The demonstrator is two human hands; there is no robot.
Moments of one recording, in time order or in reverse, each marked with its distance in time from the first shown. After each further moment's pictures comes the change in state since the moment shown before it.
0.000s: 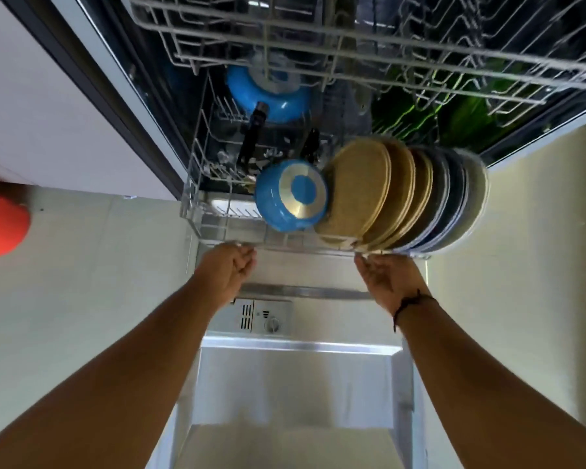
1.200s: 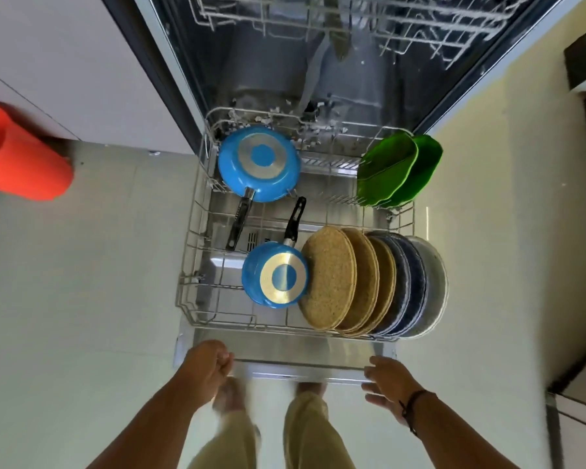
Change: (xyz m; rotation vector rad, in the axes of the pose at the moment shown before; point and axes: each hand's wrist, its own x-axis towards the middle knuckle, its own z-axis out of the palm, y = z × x) left_hand -0.221 -0.182 -0.135 0.021 0.334 -0.327; right_hand -0.218 0.095 -0.215 -0.903 0.241 0.379
